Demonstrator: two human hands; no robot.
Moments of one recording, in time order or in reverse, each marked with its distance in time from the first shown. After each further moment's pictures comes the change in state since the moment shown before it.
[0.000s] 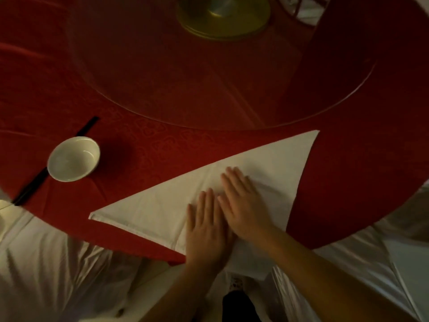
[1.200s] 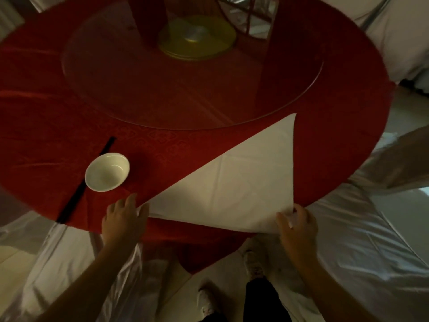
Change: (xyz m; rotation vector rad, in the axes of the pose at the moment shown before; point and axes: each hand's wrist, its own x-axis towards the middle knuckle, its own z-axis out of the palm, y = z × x) left_hand -0.024 -0.229 -0.093 -0.062 0.086 -0.269; right_hand -0.140 -0.055 0.026 0.599 0.412 1.063
